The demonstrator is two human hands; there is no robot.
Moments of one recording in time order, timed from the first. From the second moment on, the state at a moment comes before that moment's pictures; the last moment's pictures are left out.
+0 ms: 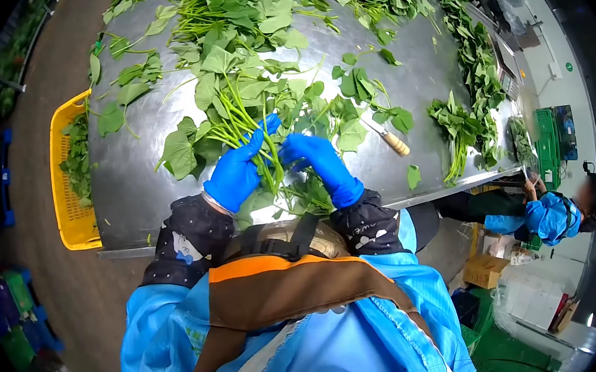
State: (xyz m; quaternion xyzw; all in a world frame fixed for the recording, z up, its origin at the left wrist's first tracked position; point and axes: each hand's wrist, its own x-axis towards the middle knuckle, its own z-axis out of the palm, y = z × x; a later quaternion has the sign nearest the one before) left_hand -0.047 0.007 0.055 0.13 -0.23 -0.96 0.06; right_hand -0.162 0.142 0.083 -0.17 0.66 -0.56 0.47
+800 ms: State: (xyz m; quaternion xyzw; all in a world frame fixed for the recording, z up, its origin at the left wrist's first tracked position) left_hand -0.043 -0.020 0.062 0.09 -0.13 -0.97 0.17; right_hand -0.155 0.160 0.072 -0.40 0.71 -0.44 0.38
